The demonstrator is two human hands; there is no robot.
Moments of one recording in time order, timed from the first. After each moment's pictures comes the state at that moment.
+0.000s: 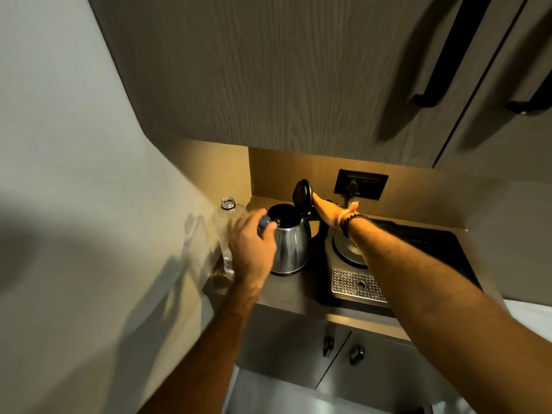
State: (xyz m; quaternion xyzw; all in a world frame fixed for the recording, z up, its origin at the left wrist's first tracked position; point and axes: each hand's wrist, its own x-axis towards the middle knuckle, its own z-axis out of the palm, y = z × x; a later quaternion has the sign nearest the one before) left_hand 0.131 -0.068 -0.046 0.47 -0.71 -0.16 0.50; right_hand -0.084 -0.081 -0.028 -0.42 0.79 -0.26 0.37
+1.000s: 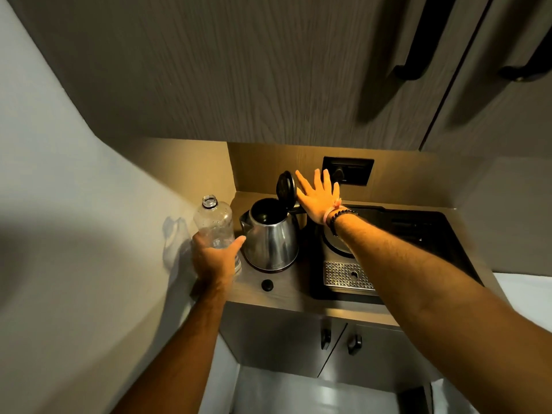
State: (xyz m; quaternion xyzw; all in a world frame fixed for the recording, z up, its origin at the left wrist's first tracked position) left_hand 0.153 -0.120 -0.125 0.61 -0.56 -0.28 0.48; right_hand -0.106 -0.090 -0.056 -0.54 0.83 -0.09 0.09
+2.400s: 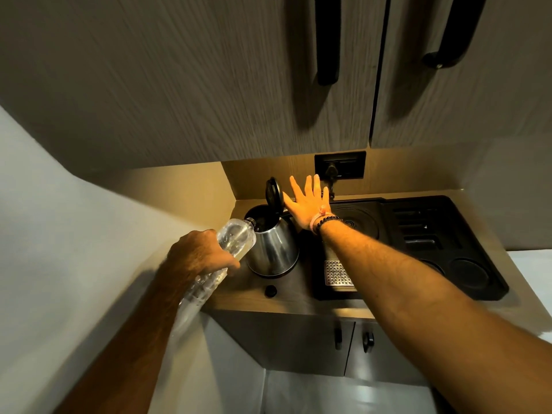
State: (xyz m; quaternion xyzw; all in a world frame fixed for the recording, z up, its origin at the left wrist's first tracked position) left_hand 0.157 -0.122 0.001 0.55 -0.82 -0.05 -0.12; right_hand -0.108 -0.095 -0.077 -0.51 0.84 -0.14 0.10
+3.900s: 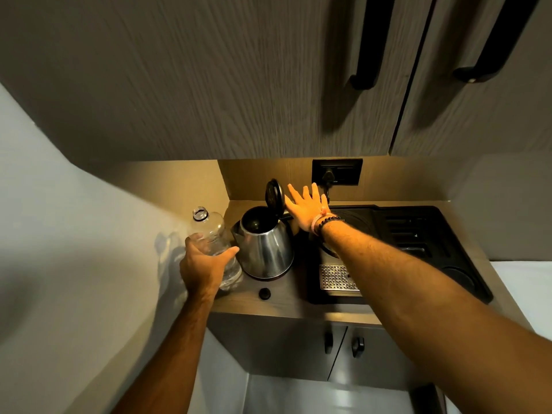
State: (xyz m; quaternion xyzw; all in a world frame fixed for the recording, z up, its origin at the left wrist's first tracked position) left_hand 0.161 -0.134 -0.111 0.60 -0.64 -0.25 0.41; right_hand -0.112 -0.096 -0.072 -0.55 0.82 -0.06 0.12
